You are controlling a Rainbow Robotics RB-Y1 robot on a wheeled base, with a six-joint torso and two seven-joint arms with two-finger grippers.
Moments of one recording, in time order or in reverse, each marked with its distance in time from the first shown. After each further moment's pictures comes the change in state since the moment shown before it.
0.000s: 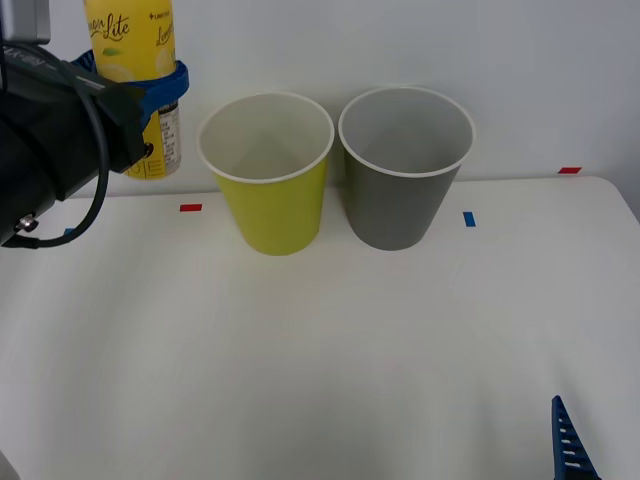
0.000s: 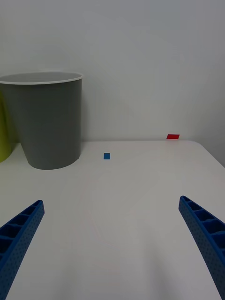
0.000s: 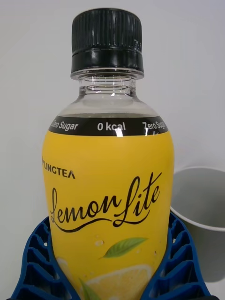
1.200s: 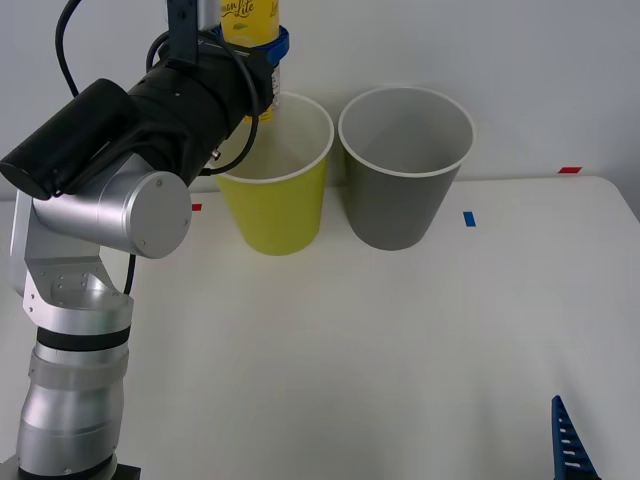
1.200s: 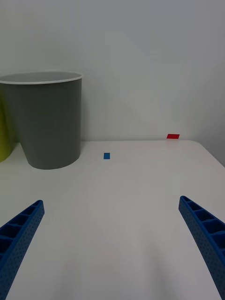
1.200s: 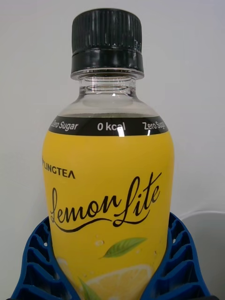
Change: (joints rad) right arm 0.000 0.000 0.000 0.000 0.000 0.000 0.000; left arm -0.133 -0.067 -0.262 0.596 -0.205 -0.628 0.010
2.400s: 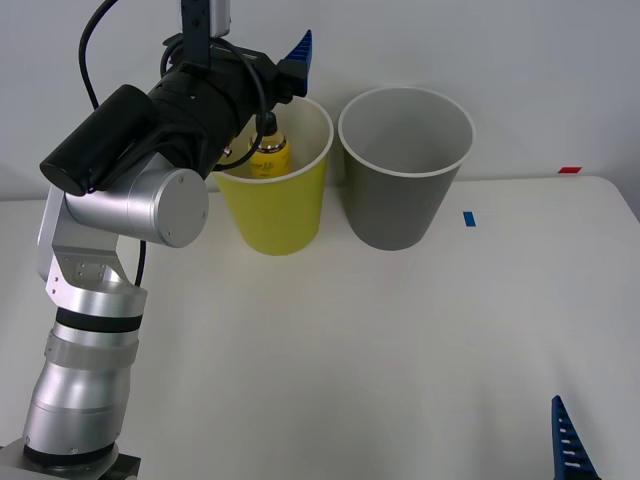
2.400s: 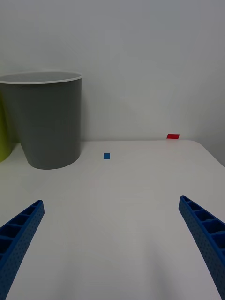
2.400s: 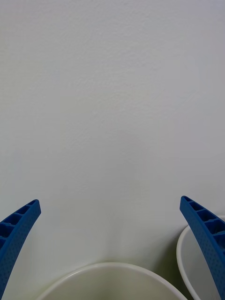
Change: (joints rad) right arm 0.000 0.000 0.000 0.000 0.000 0.000 0.000; left arm -0.040 0.017 -0.015 0.141 0.000 -0.128 0.004
